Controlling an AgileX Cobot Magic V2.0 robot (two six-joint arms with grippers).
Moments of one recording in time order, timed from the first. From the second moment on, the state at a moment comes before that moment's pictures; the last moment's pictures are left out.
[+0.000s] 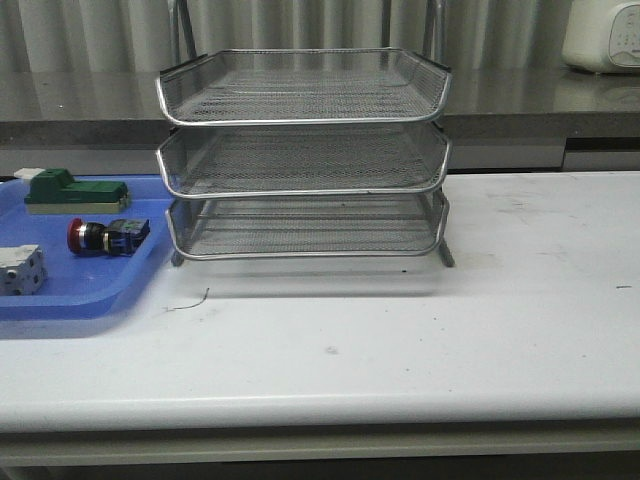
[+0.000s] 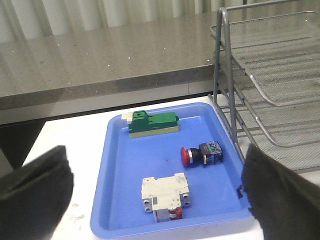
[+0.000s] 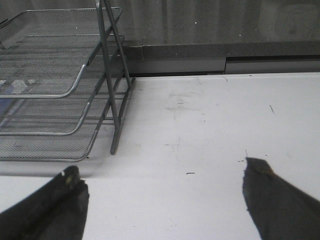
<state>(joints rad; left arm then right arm) -0.03 0.38 -0.44 -0.08 0.31 0.21 0.01 0.34 -0.45 0.15 0.43 -0.05</state>
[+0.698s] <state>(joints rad) -0.03 0.38 -0.44 -0.08 0.31 0.21 0.01 0.53 -0.46 0.30 0.43 -0.05</state>
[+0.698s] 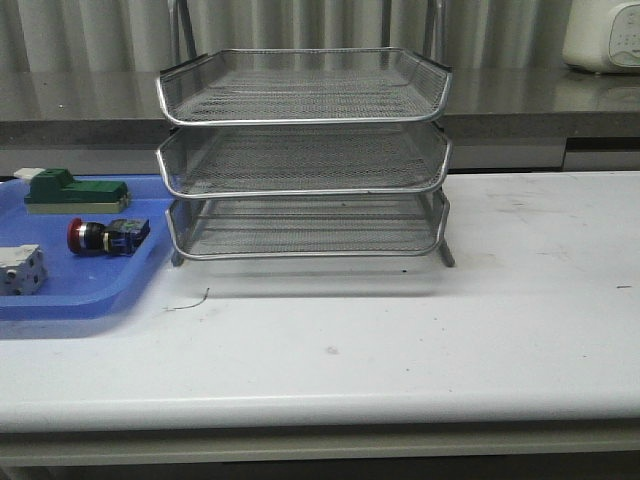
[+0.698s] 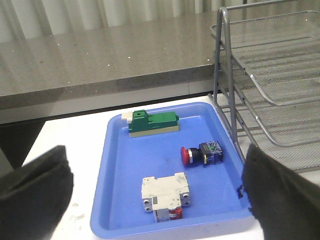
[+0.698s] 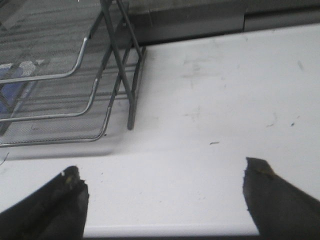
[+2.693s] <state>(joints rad) -0.03 0.38 -0.44 -0.08 0.31 0.21 0.18 1.74 -0.99 1.52 0.39 -0.77</state>
